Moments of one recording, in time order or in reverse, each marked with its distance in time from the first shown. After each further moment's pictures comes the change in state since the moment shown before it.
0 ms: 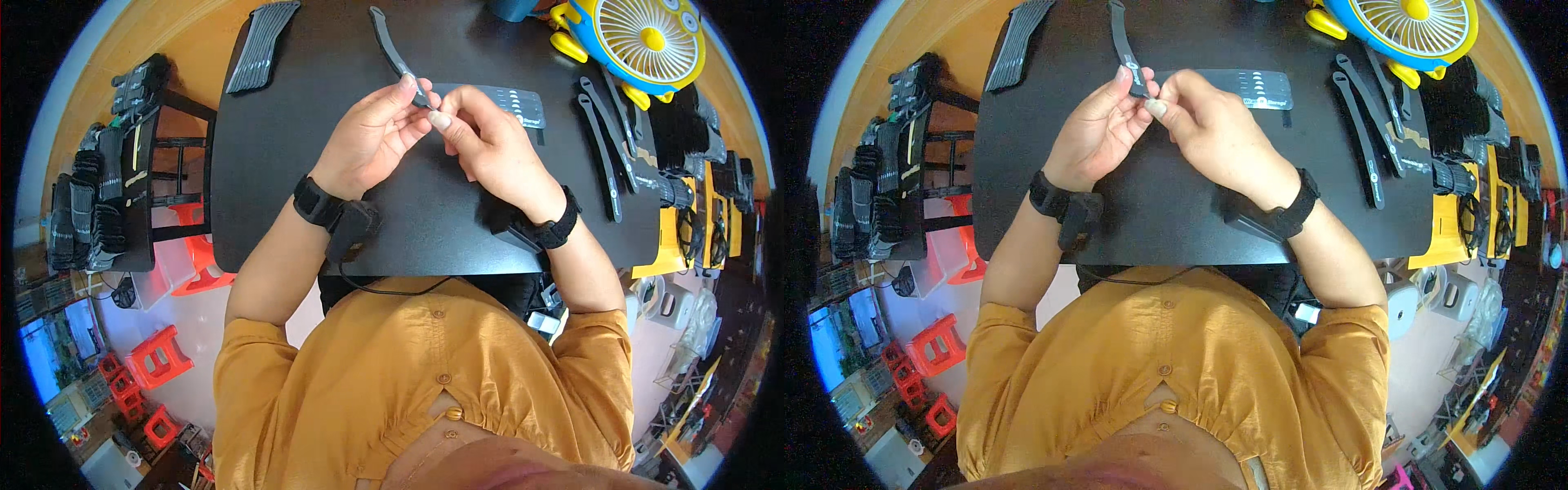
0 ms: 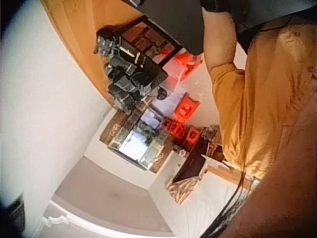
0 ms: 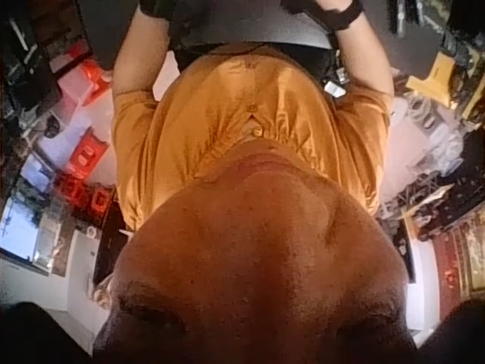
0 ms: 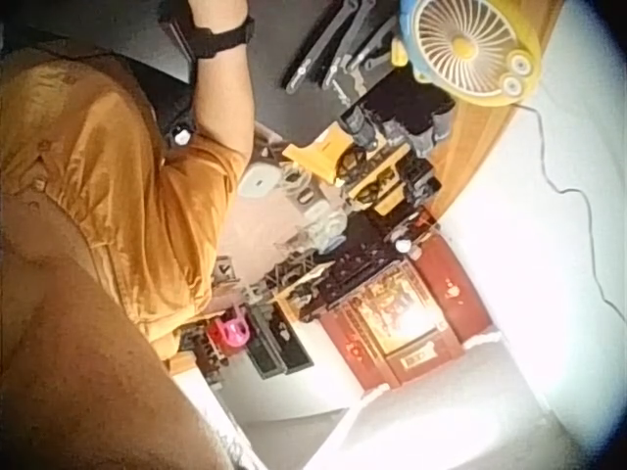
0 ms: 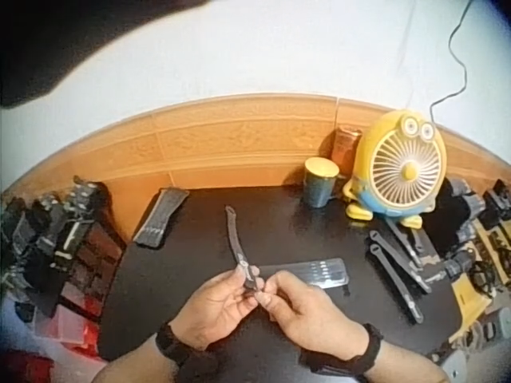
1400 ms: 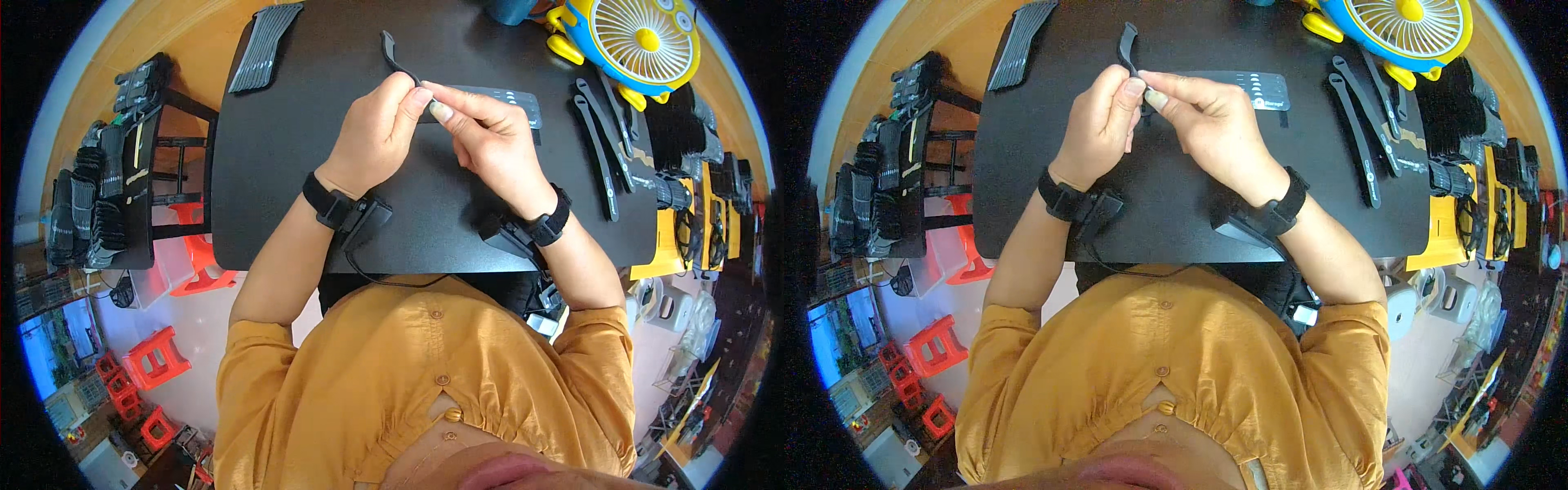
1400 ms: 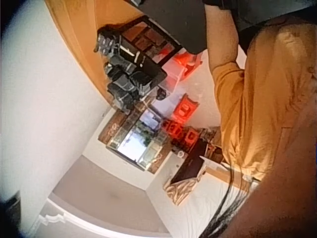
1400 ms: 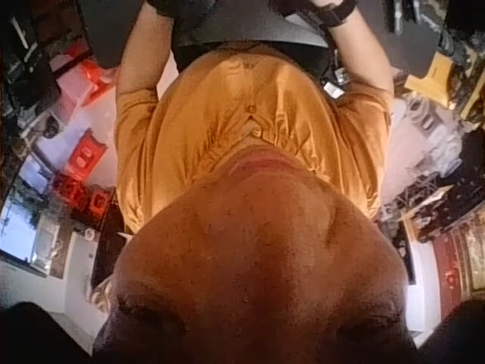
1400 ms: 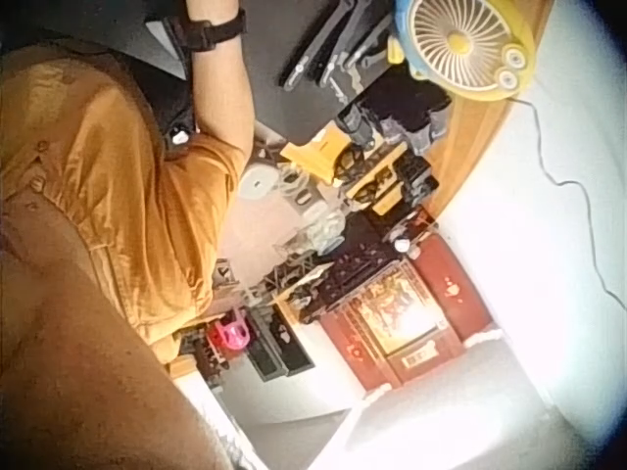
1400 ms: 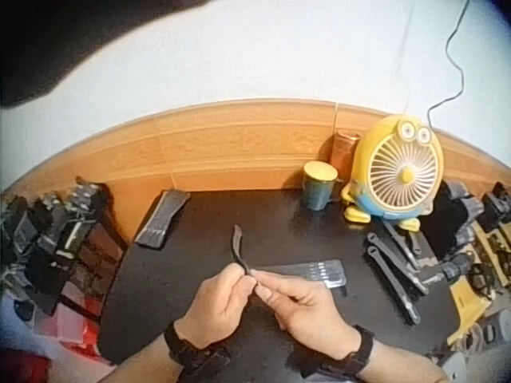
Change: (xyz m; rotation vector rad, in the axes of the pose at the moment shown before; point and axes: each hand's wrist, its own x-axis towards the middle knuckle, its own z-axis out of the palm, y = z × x) left_hand -0.007 0.001 0.017 1.371 0.121 0.580; right_hand 0.002 0.004 0.009 0.278 0.160 -0.093
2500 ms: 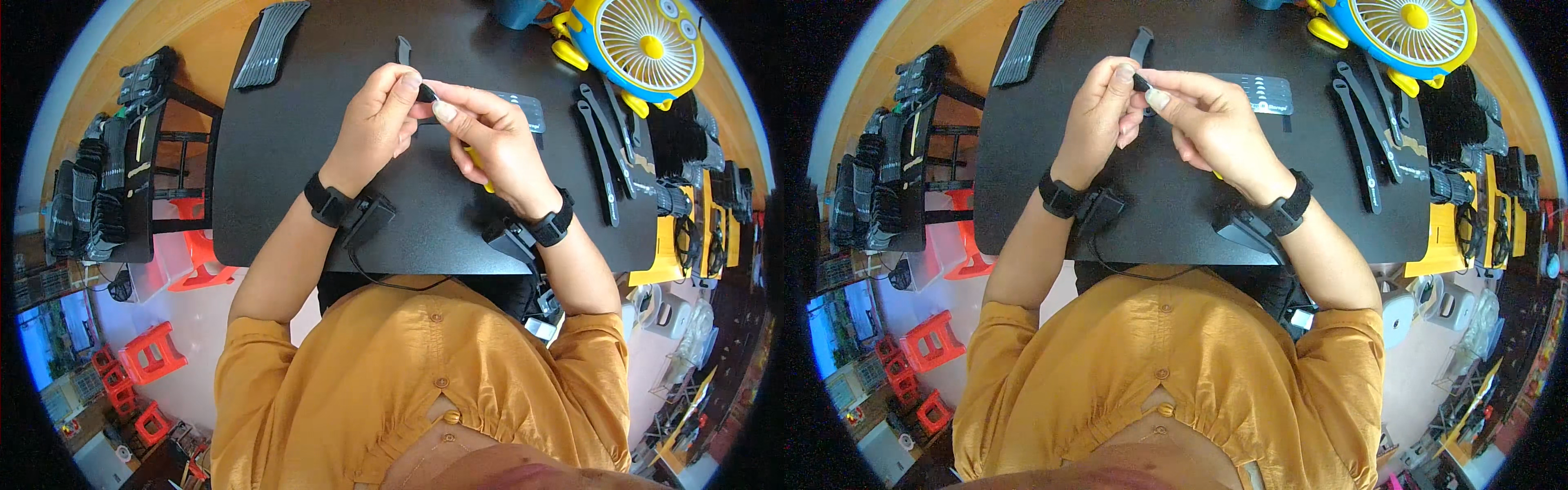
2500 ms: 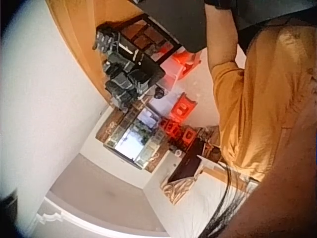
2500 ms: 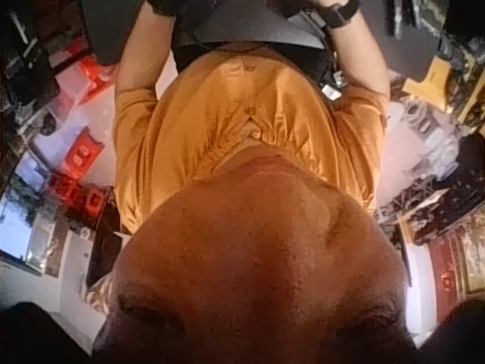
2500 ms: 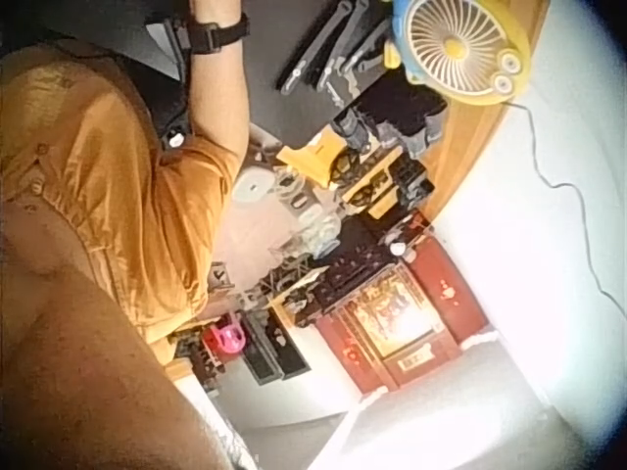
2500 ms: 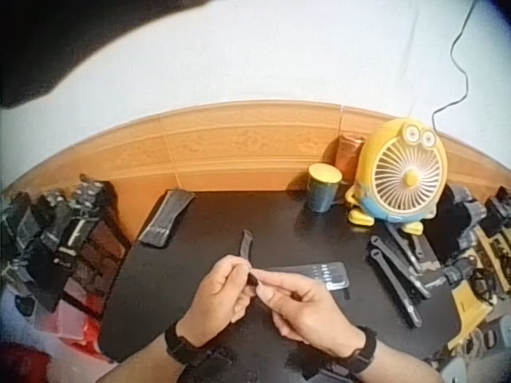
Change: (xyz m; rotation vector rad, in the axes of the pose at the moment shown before) left_hand 0.002 0.003 0.001 -0.612 -0.016 -0.291; right_hand 0.001 -0.008 -0.003 0.303 -0.142 0.208
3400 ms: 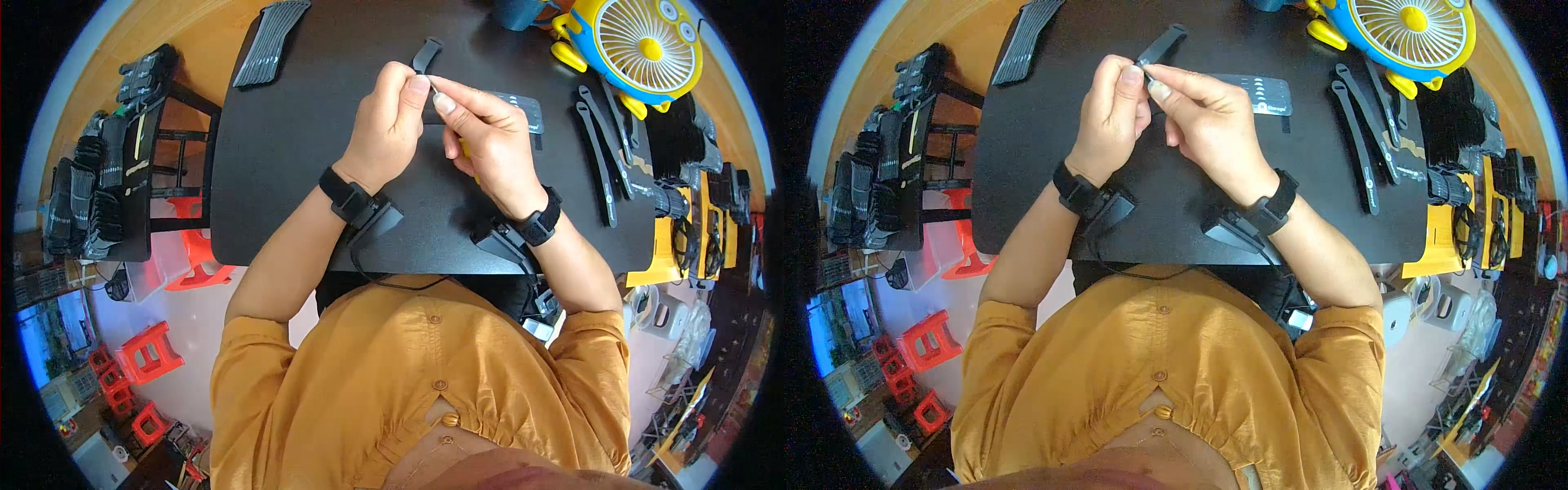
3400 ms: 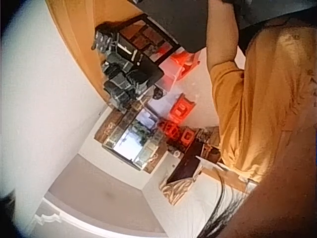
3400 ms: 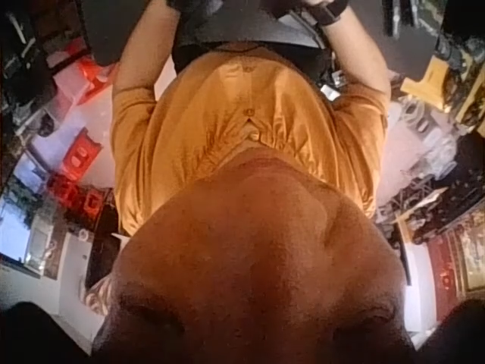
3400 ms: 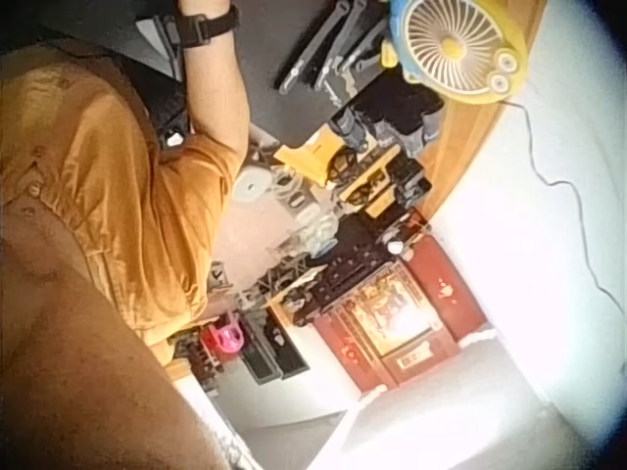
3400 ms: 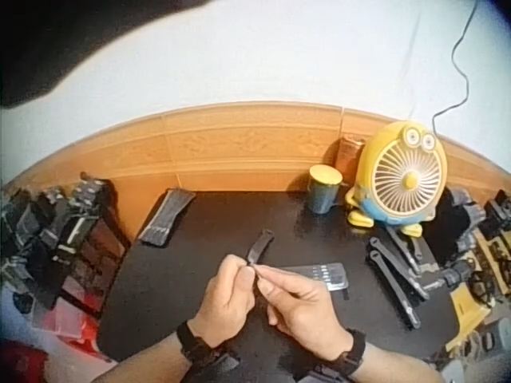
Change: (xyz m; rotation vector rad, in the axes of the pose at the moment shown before) left_hand 0.002 -0.008 0.008 0.403 0.128 0.245; right_hand 0.004 0.012 0.008 -0.052 0.160 -0.123
